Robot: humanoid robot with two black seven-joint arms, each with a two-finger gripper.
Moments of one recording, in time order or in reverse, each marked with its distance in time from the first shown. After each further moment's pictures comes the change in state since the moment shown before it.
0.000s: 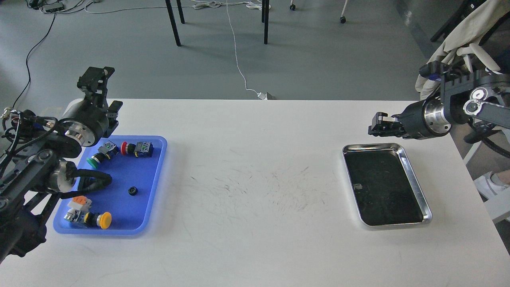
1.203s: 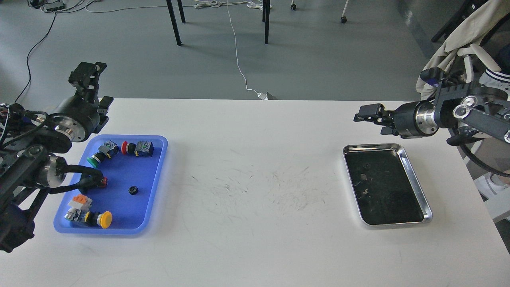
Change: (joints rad) left arm -0.035 0.064 0.019 0.003 0.003 -0.003 0.009; right arm -0.198 0.076 0.463 -0.162 -0.044 0.000 -0.001
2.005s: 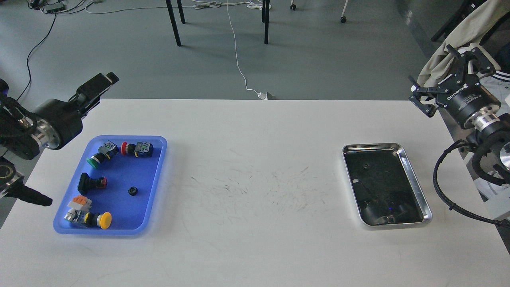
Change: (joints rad) left arm -0.003 0.463 0.330 -0.323 0.296 -0.052 0.039; right arm -0.569 0.013 0.692 -0.078 1.175 0.000 0.123
